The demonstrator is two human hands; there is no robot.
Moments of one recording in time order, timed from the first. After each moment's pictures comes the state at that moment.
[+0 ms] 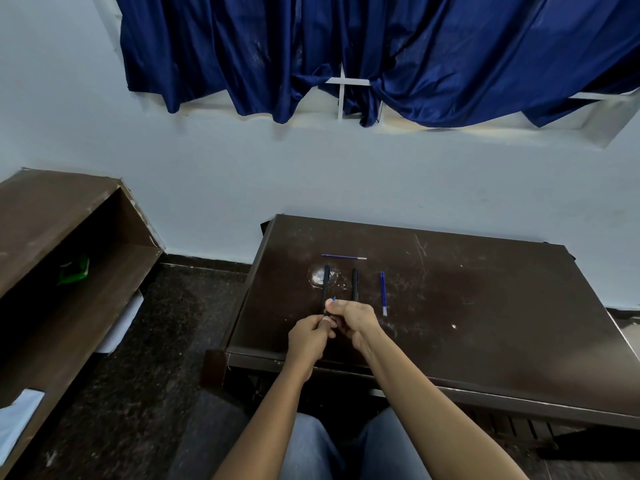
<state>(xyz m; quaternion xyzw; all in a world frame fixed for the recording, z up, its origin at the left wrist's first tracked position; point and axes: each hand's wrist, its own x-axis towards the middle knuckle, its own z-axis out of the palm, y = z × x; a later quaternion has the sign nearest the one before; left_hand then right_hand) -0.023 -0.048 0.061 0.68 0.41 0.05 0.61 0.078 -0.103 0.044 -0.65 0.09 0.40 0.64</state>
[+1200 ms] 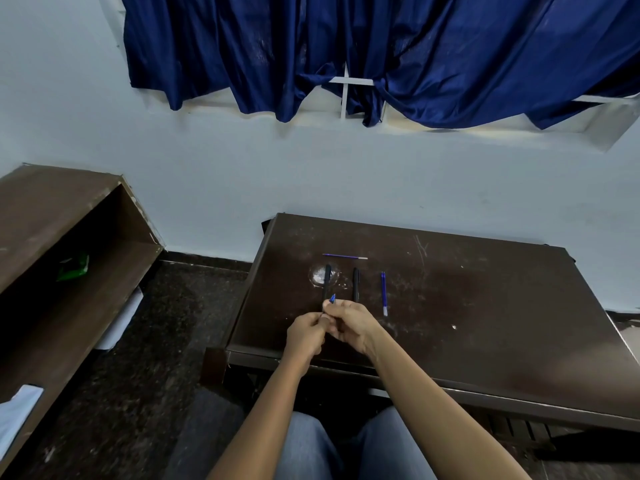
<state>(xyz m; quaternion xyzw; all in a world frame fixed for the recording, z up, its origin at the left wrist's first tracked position) -0.022 -0.035 0.050 0.65 0.39 0.03 0.65 0.074 -0.110 0.058 -0.60 0.03 0.50 0.62</state>
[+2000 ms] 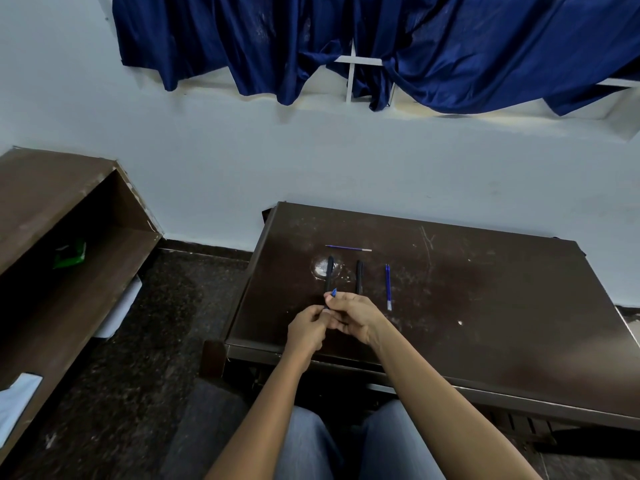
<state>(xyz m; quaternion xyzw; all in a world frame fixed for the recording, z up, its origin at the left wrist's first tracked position) -0.015 -0.027 0.032 0.65 0.40 0.03 0.64 0.091 -0.101 0.038 -0.59 0.05 0.52 0.62</state>
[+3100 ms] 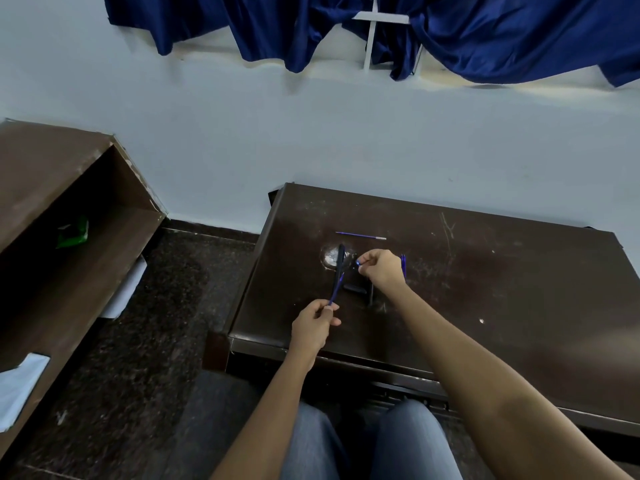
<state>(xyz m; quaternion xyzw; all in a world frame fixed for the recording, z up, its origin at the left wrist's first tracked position) -0.007 -0.017 0.011 0.62 0.44 0.03 0.65 0.182 -0.070 0.003 -0.88 -0.14 0.24 0.37</state>
